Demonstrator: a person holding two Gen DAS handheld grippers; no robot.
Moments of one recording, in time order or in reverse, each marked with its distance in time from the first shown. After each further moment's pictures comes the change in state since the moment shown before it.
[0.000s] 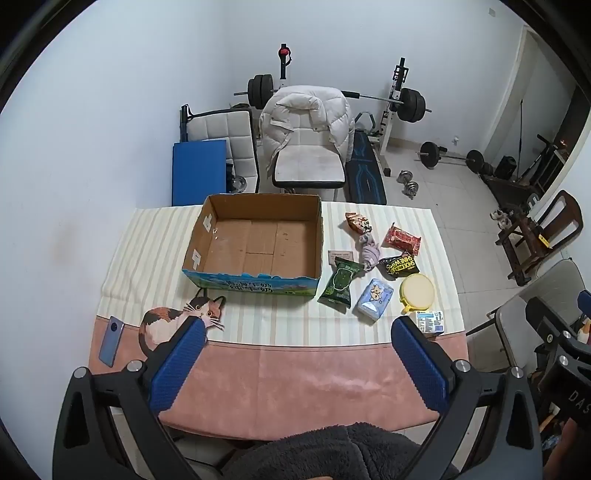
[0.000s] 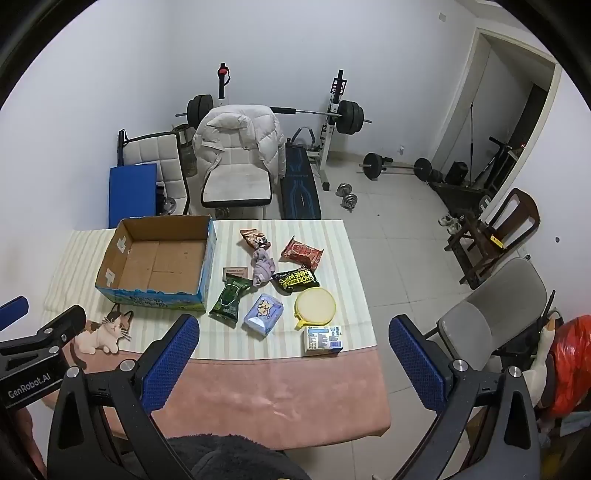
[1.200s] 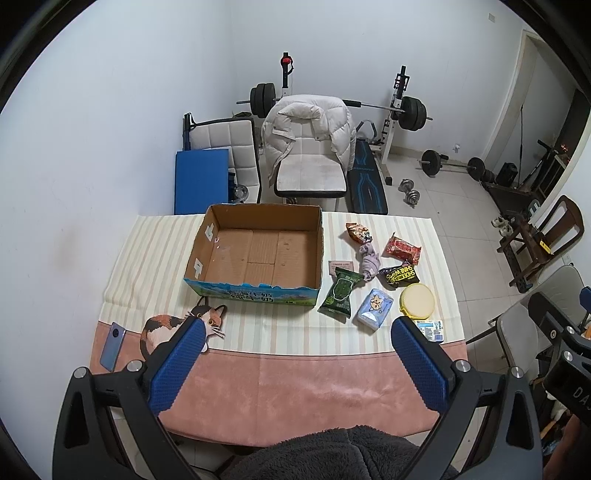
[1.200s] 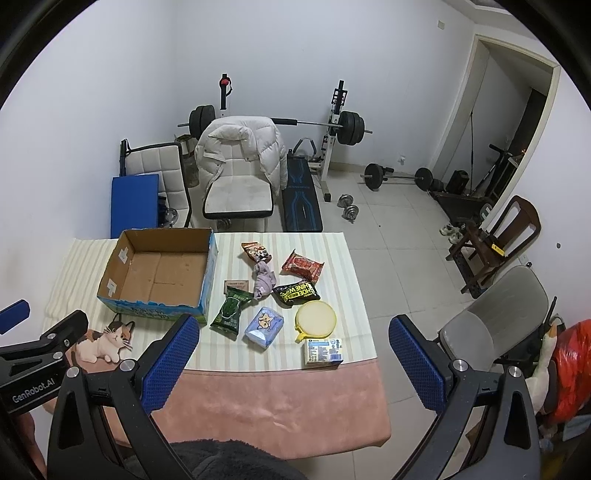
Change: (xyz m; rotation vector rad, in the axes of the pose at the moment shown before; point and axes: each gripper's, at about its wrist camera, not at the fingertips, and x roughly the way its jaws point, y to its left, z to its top) left arm -0.004 0.002 0.008 -0.012 -0.030 0.003; right arm -0.006 -0.002 0.025 0.003 -0.035 0.008
